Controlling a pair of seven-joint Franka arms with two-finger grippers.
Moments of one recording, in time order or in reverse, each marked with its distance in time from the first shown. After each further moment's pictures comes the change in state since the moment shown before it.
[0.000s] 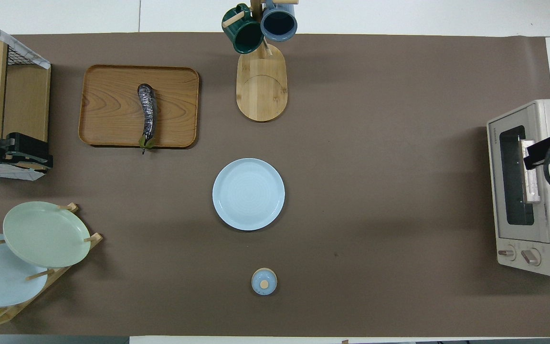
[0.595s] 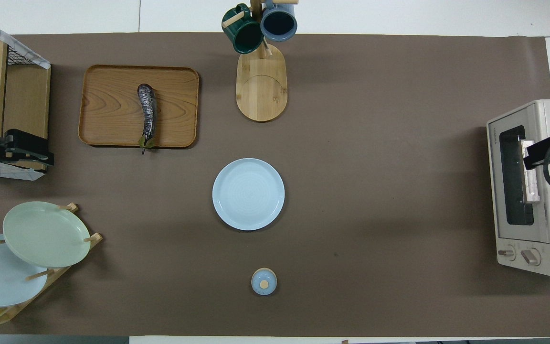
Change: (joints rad) left arm 0.000 0.000 0.009 0.001 -0.030 0.000 -0.052; right arm 0.000 0.000 0.000 0.000 0.000 0.000 0.000
